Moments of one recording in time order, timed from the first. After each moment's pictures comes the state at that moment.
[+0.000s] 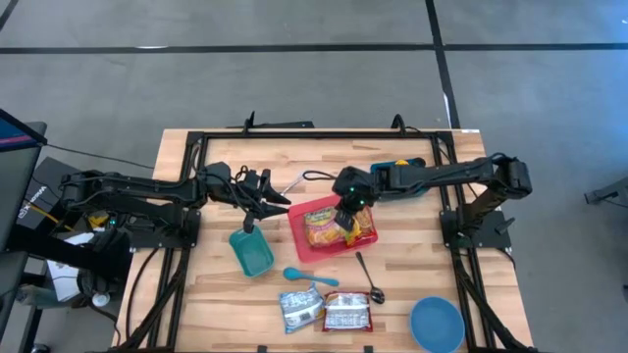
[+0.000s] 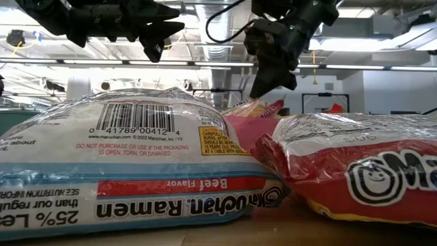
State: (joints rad) left arm 0.15 1.08 0.47 0.55 0.34 -0.21; right arm -0.08 1.59 1.14 -0.50 -0.02 0.38
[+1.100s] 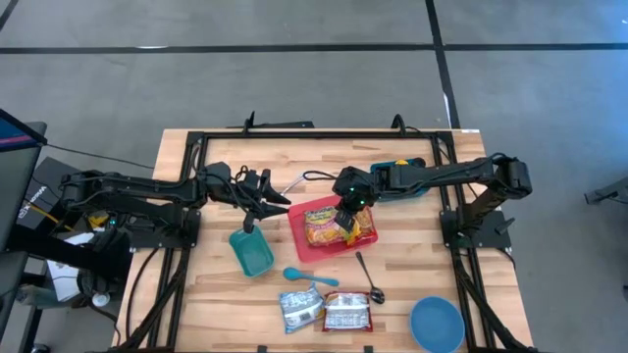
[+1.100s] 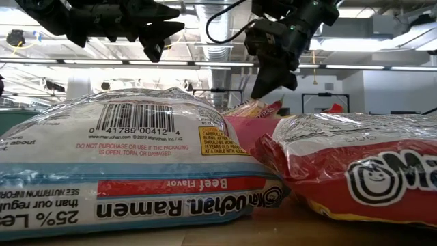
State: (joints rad) left arm 0.15 1.08 0.47 0.55 0.34 -0.21; right arm -0.08 1.59 1.14 -0.51 -0.02 0.37
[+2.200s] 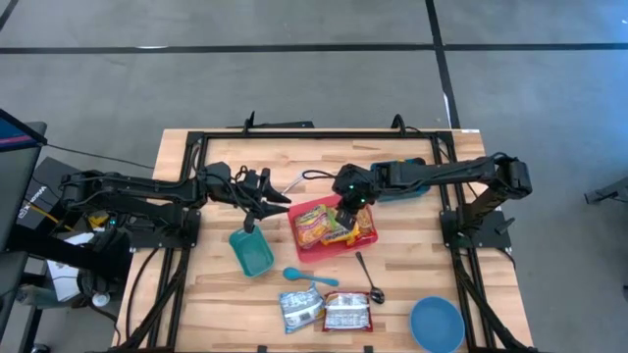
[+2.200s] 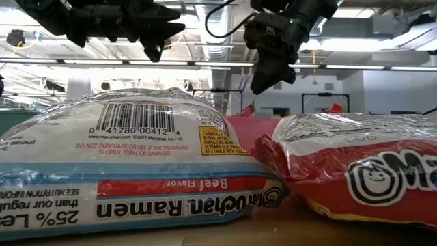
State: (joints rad) left arm 0.15 1.08 0.47 0.55 0.32 -0.19; right arm -0.08 1.59 1.19 -0.58 -0.02 0.34
